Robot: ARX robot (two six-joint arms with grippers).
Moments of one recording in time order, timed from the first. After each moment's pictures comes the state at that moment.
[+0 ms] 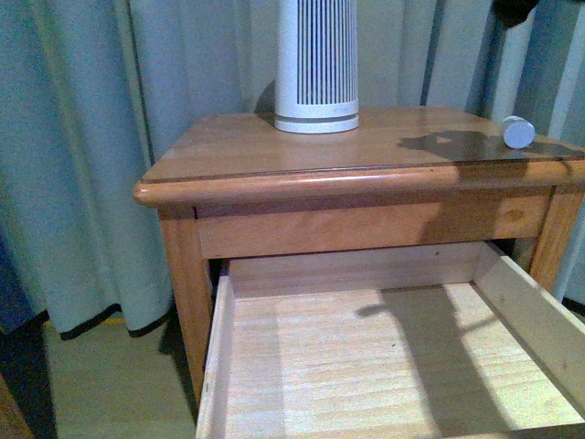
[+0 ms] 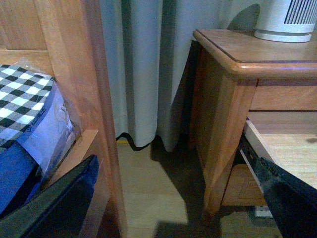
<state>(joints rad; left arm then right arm) 0.00 0.00 0.01 0.00 0.00 0.00 0.03 1.74 1.47 0.01 0.20 0.31</state>
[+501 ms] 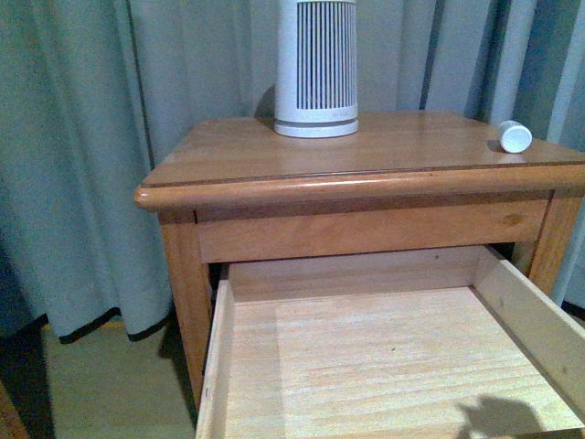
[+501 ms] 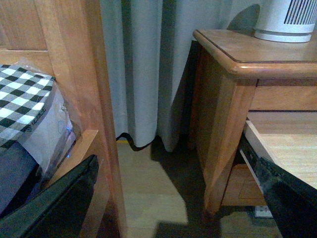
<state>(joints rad) 0.00 0.00 0.01 0.00 0.00 0.00 0.17 0.65 0.36 -0.15 0.21 0.32</state>
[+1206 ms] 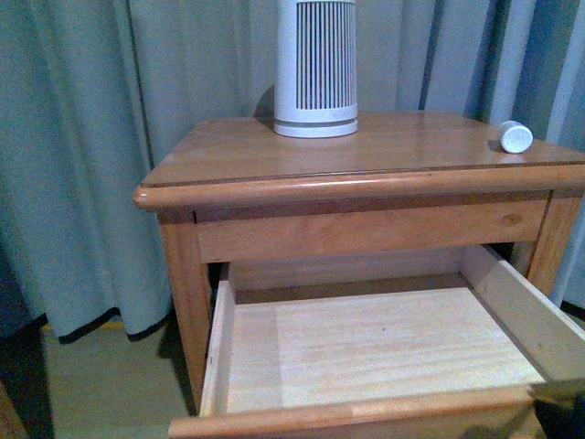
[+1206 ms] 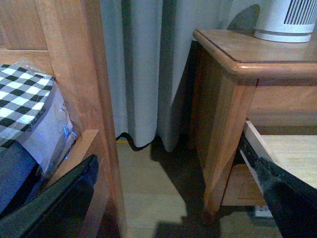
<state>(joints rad) 0.00 0.00 0.01 0.00 0.00 0.00 0.23 1.50 0.27 0.76 0.21 0.30</state>
